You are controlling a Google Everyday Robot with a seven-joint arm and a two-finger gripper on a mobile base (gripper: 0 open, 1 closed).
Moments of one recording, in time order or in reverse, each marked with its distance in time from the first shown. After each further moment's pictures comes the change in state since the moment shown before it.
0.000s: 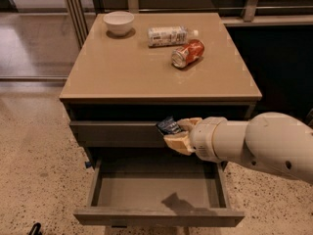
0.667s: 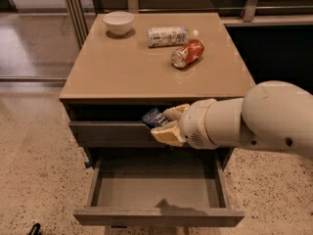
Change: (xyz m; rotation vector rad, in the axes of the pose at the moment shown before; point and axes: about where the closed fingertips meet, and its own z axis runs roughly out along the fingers) arm -0.054 0.029 -0.017 -0.112 0.013 -0.122
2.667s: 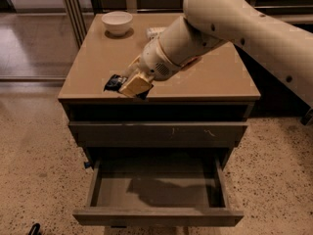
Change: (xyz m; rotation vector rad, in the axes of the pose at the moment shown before) arm -0.108 -0.033 0.067 -0.404 0.089 -0.290
